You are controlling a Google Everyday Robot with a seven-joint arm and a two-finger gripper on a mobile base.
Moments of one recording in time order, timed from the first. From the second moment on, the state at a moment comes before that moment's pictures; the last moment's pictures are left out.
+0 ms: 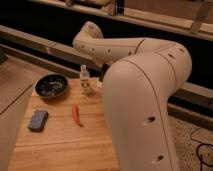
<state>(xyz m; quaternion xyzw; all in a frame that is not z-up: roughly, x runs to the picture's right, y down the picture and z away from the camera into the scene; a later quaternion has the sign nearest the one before) 0.017 -0.140 0.808 0.04 0.20 0.72 0.66</state>
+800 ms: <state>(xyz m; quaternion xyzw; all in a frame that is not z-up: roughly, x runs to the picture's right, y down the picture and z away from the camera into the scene) 0.014 -0.139 0.820 0.03 0.21 0.72 0.66</state>
